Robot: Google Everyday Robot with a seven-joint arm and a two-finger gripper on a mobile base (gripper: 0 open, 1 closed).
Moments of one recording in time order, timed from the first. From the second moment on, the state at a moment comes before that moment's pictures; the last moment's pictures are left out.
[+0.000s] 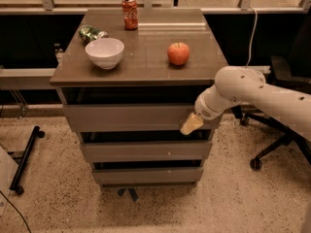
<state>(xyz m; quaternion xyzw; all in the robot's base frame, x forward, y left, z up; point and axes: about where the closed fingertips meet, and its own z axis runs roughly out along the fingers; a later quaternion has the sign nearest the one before) 0.657 -0.154 0.656 -0.51 0.82 0.06 0.24</state>
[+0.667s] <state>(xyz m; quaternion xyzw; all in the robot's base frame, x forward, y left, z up) 0.645 -0.164 0.656 -0.50 0.83 0.05 0.23</state>
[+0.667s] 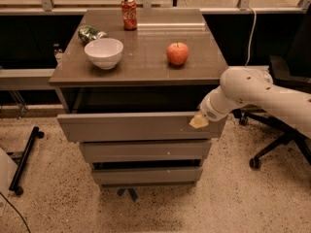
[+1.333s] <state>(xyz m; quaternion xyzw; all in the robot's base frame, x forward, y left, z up) 0.645 -0.164 0.660 -0.50 0.83 0.05 0.23</state>
